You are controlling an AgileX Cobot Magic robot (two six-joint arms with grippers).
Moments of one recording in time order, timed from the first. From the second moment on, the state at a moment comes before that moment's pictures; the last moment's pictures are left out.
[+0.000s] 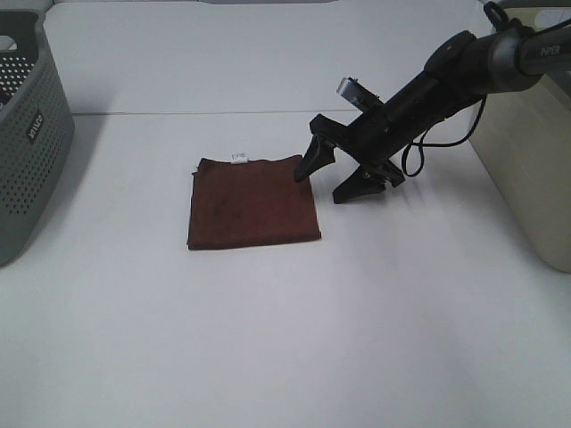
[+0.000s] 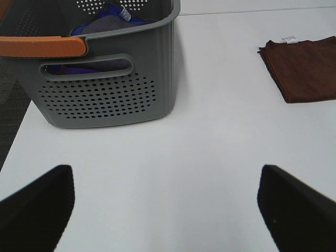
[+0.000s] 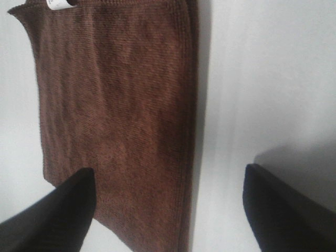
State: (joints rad) left arm 0.02 -0.01 -0.50 0.00 1.05 0.03; right arm 0.21 2.44 -1.79 0.86 0.94 -0.38
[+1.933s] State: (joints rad) left arm 0.02 -0.01 -0.50 0.00 1.05 0.03; right arm 0.34 2.06 -1.99 0.03 1.21 -0.12
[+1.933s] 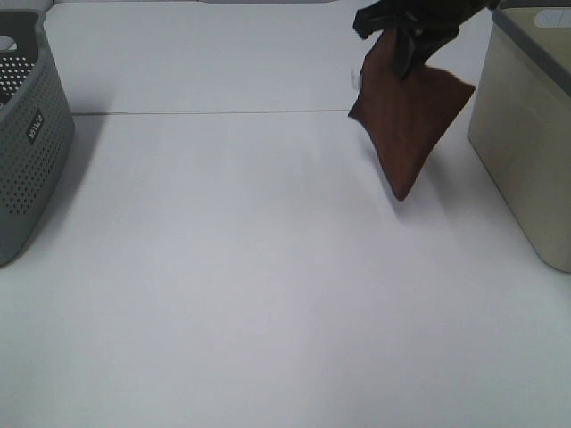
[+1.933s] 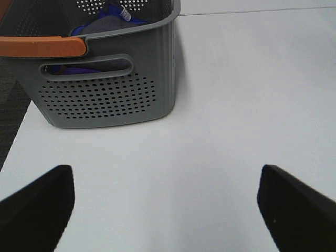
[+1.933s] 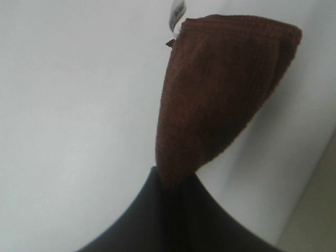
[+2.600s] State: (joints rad) left arm 0.02 -0.01 -0.50 0.00 1.05 0.03; right arm 0.07 1.91 -2.06 -0.03 1.22 -0.13
